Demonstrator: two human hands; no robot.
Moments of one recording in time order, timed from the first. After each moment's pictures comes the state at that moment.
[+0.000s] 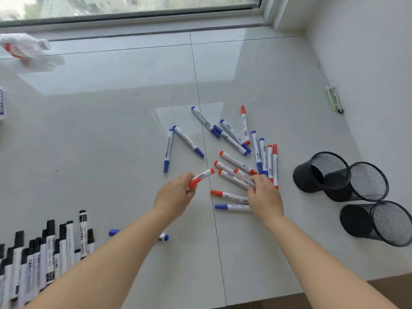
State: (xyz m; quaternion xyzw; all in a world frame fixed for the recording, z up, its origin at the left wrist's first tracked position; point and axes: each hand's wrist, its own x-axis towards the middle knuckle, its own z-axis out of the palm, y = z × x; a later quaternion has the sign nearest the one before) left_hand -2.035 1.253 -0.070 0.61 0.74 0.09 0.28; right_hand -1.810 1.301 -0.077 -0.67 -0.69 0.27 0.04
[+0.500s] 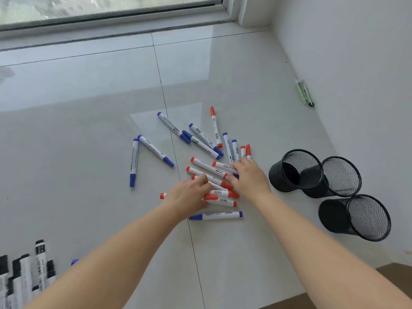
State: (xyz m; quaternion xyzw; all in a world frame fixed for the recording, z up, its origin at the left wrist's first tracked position) left_hand -1.961 1.313 -0.095 0.82 0.53 -0.10 0.20; right_hand -1.782 1.363 -0.077 -0.61 -0.74 0.26 0.00
